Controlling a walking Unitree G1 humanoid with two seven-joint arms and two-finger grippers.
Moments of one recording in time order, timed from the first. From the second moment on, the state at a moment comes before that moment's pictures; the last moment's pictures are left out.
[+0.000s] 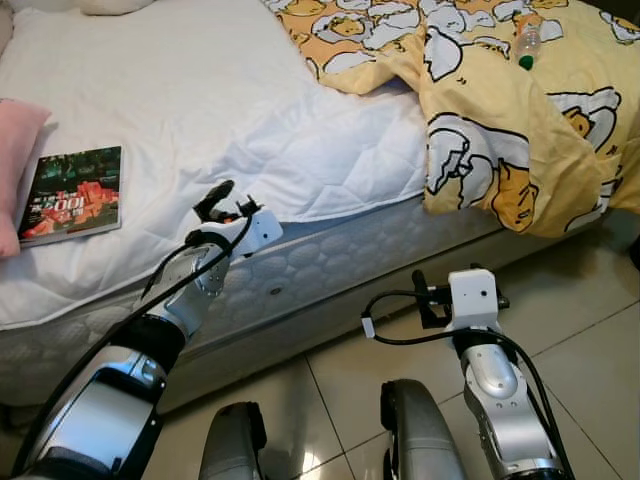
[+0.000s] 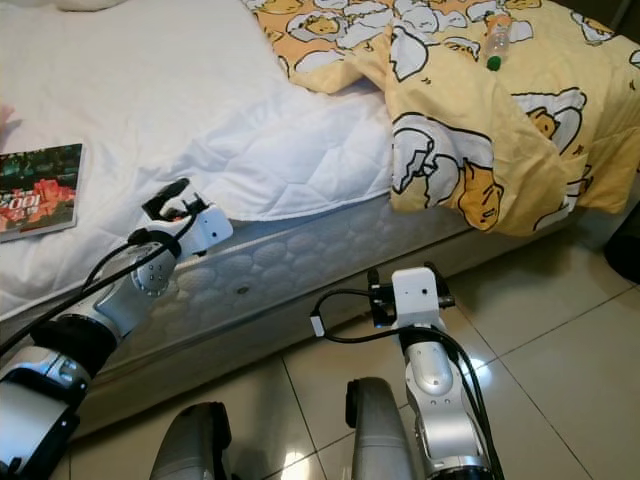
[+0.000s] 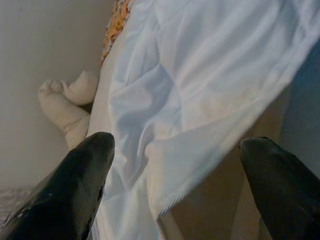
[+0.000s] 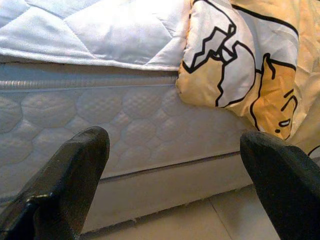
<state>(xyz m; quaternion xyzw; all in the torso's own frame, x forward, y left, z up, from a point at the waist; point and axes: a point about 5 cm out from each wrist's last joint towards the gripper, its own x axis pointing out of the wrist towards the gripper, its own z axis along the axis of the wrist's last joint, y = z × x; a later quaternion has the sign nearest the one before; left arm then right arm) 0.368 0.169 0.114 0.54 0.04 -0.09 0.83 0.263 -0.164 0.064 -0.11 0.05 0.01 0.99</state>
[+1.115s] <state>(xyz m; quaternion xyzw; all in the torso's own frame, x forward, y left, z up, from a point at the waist) 0.377 0.177 0.103 0.49 0.10 -0.05 0.86 0.268 -0.159 0.068 -0.10 0.04 0.01 0.99</state>
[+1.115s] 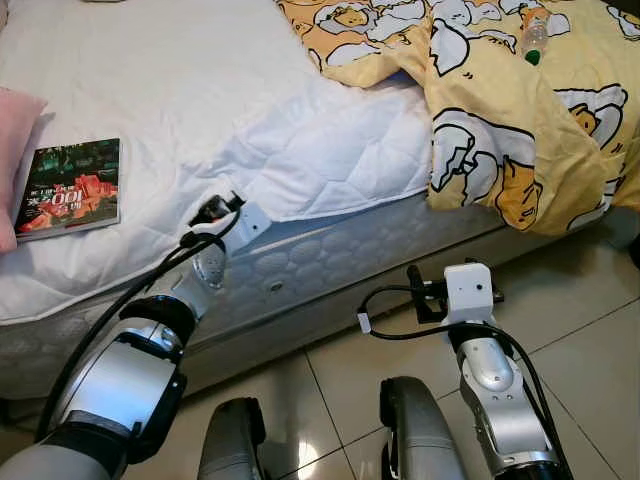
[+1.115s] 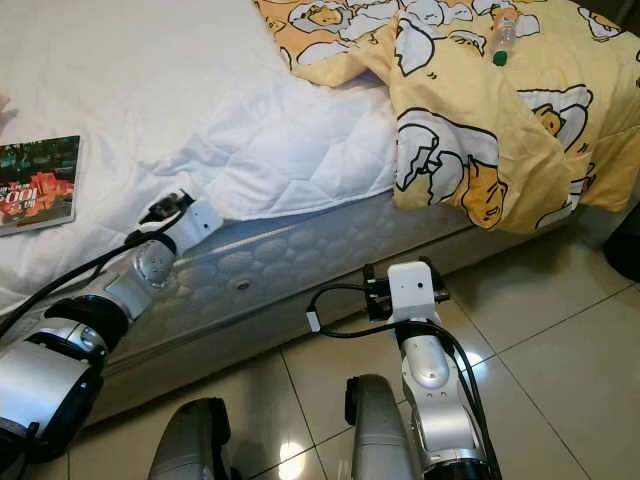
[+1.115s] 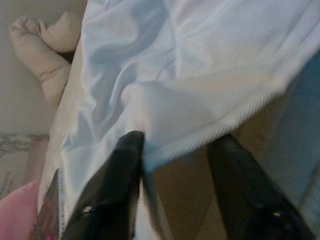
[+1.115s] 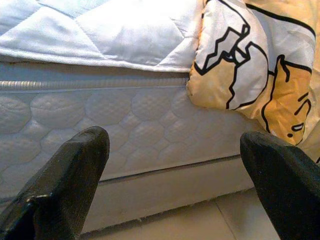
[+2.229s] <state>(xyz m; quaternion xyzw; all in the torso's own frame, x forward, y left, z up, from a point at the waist) 0.313 0.139 0.011 0.32 0.24 -0.17 0.90 0.266 -0.154 0.062 -0.10 0.06 0.03 0.99</state>
